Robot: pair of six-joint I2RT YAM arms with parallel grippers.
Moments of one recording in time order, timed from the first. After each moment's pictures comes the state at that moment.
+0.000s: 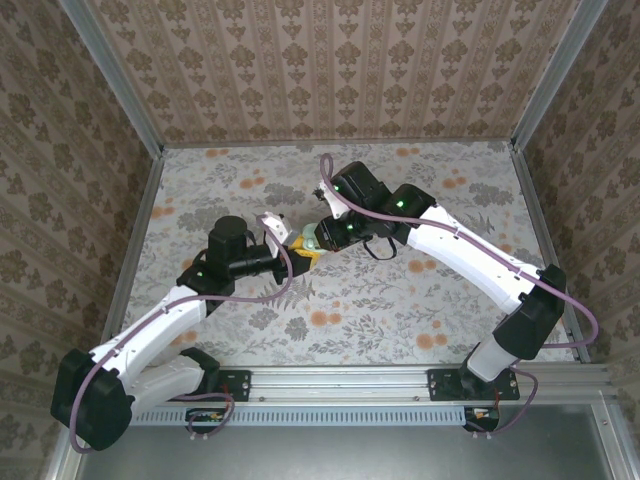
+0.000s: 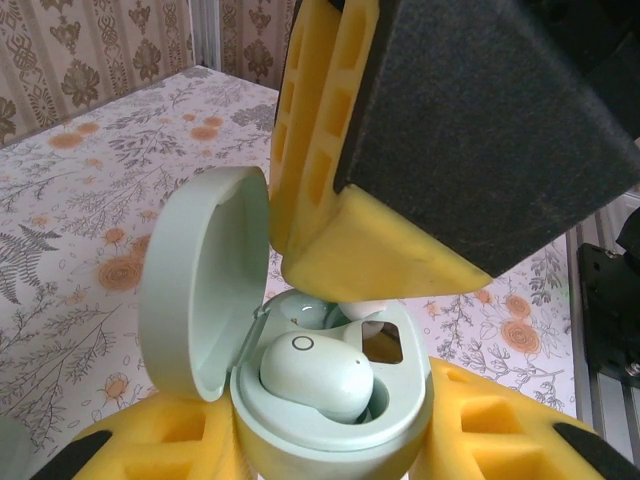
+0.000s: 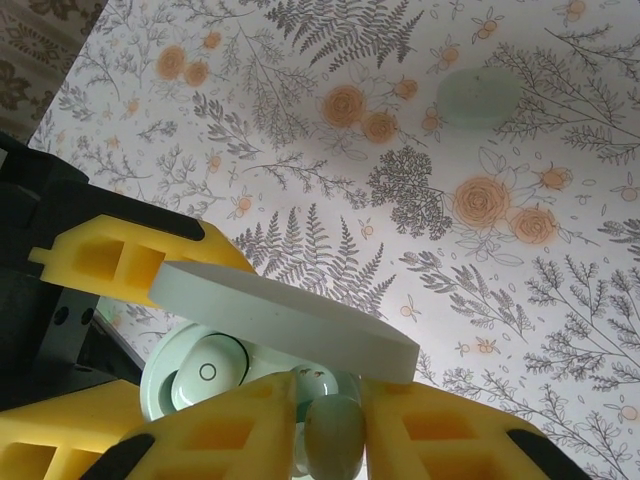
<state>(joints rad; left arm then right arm) -0.59 1.02 0.64 0.04 0.66 0.06 0.77 1.59 1.62 -0.93 -0.16 0.34</state>
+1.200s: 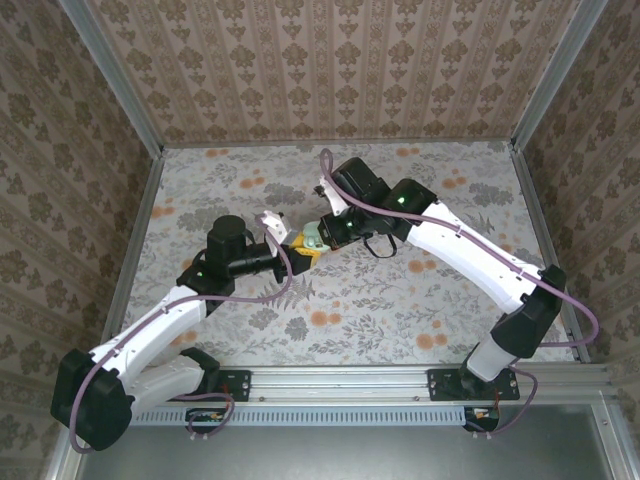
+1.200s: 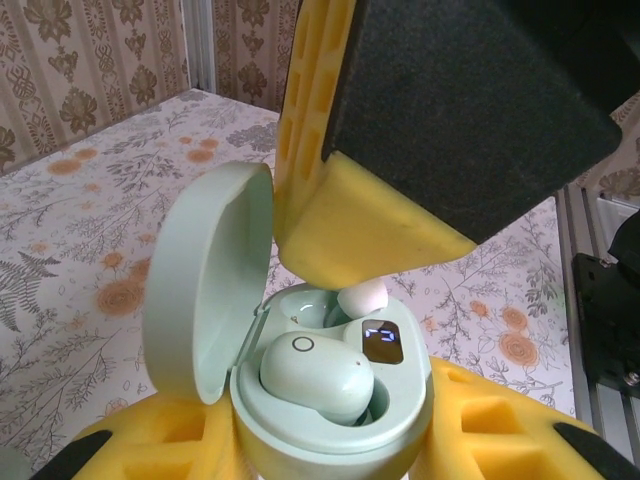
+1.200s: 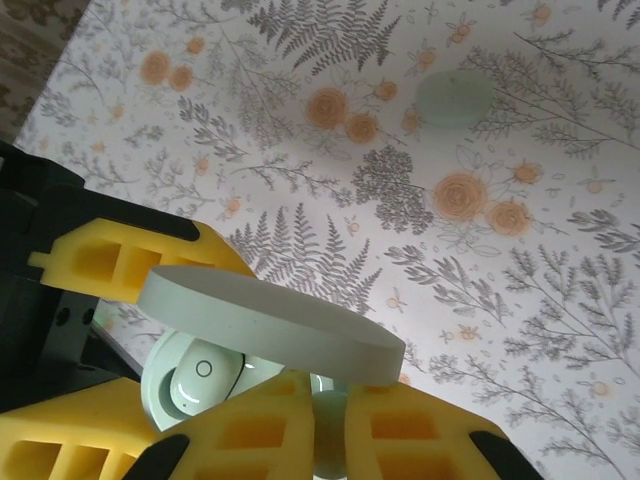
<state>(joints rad) -0.59 1.02 0.64 0.08 0.68 0.06 0.80 1.62 1.71 -1.03 -0.09 0.34</state>
